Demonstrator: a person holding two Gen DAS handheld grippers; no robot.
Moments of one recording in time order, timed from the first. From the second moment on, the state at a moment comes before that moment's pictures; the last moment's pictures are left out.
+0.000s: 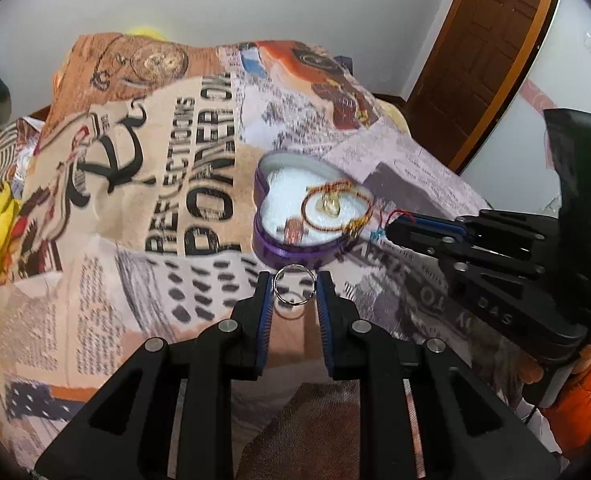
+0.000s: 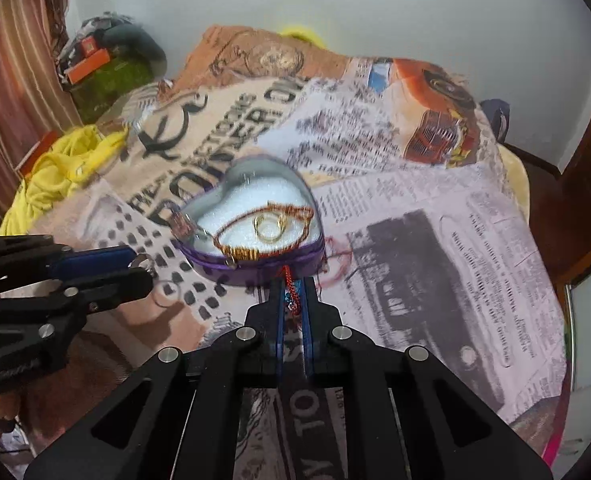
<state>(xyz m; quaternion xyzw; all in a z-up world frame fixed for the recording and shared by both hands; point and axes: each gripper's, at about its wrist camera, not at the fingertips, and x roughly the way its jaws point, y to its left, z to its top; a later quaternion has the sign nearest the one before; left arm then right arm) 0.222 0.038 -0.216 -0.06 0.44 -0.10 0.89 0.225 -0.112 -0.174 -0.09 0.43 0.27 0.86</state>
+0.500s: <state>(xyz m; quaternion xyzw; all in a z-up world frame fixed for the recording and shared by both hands) 0.239 0.033 -0.171 -0.03 0.39 -0.10 0.91 0.224 -0.111 -0.112 -0.07 0.35 0.30 0.89</state>
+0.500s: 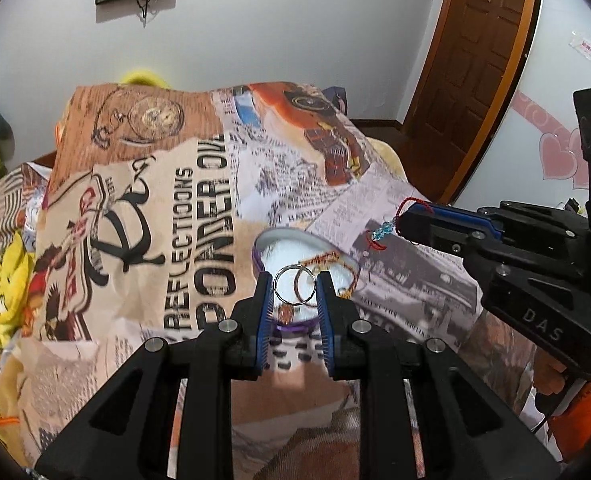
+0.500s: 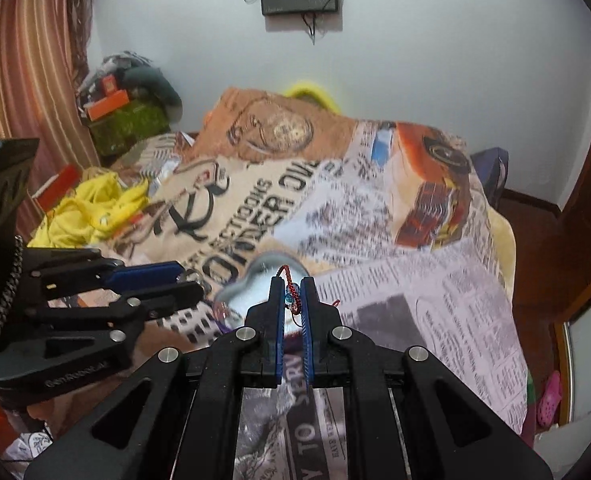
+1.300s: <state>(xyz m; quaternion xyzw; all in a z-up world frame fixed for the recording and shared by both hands) 0.267 0.031 -0.187 -0.02 0.40 -0.10 0.91 0.256 -0.087 -0.118 -0.05 0.36 0.33 0.87</state>
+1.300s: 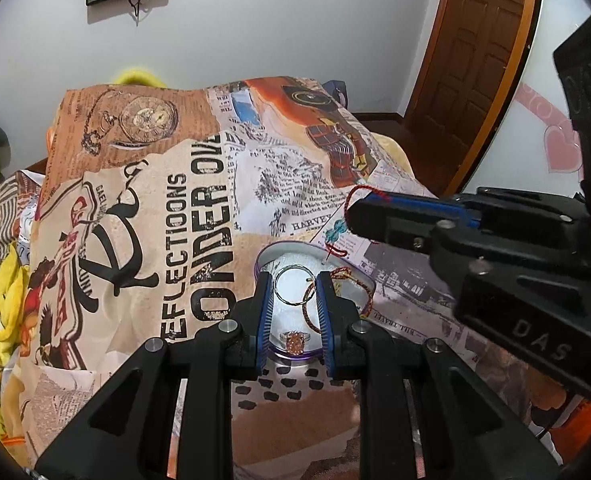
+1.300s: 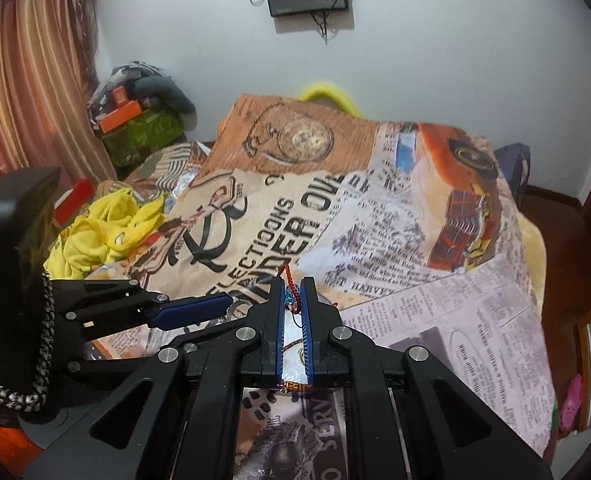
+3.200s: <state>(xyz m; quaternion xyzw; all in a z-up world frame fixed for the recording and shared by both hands) 0.021 0.012 0.022 -0.01 0.02 0.00 1.00 0.042 -0.170 0.047 0.01 0.03 0.22 0.98</state>
